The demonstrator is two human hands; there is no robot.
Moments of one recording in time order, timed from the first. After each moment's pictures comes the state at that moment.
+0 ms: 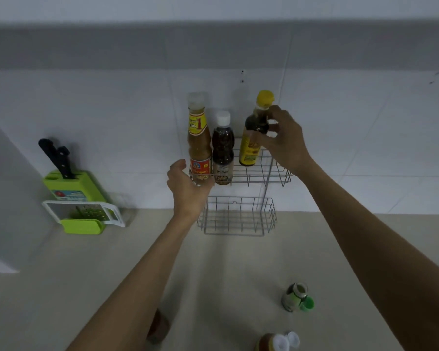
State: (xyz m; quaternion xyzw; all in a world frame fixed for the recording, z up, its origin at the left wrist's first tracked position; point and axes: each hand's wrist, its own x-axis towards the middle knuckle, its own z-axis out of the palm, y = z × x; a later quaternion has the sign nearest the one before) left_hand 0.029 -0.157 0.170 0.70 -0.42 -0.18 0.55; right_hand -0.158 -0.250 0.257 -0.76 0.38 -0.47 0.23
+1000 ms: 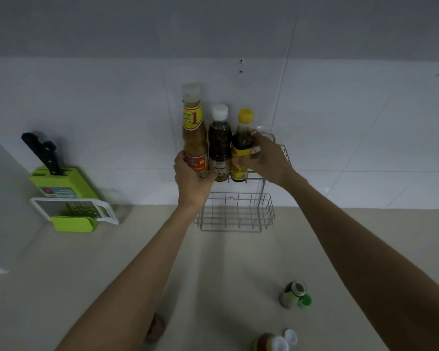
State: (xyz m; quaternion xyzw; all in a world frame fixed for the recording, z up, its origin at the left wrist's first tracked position) left_hand 0.026 -0.193 0.156 0.67 -0.42 -0.24 0.56; right_hand -0.148 -0.268 0.198 -0.78 0.41 -0.34 0.33
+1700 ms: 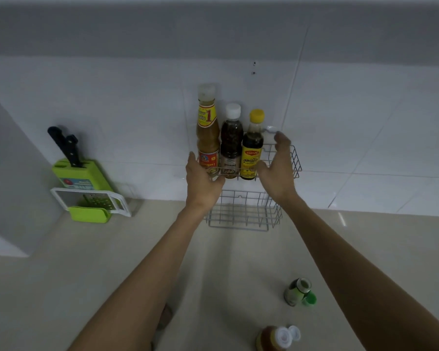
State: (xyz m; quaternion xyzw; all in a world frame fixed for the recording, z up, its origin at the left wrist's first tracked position) left_hand 0.018 -0.159 0.174 0.70 -0.44 -0.26 0.50; right_hand -0.135 -0.223 0.183 -0.67 0.48 -0.47 0.31
